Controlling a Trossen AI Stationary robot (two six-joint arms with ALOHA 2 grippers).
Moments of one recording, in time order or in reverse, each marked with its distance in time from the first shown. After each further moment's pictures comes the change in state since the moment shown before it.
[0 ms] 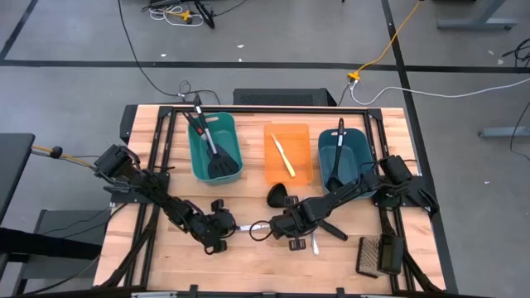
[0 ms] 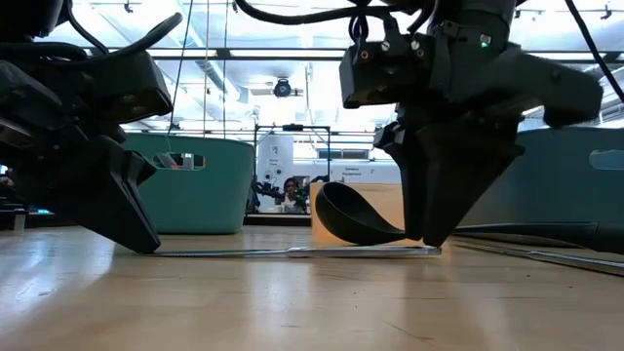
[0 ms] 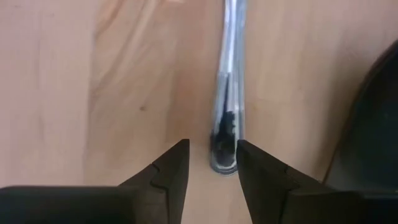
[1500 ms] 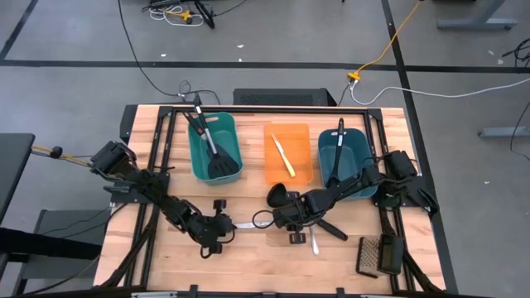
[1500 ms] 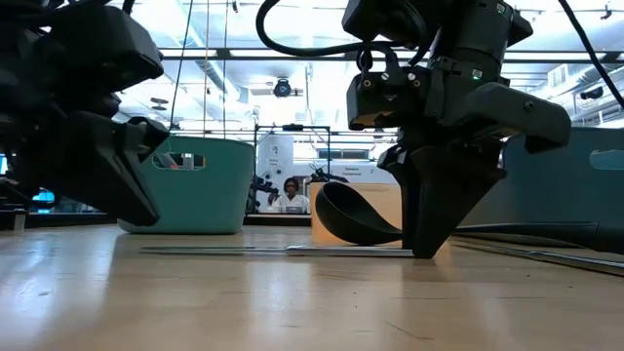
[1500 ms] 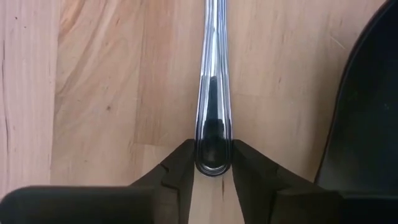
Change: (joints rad) left arm 0.001 -0.098 0.037 0.007 -0.064 0.317; right arm -0.051 -0.011 -0.172 0.195 -0.073 -0.008
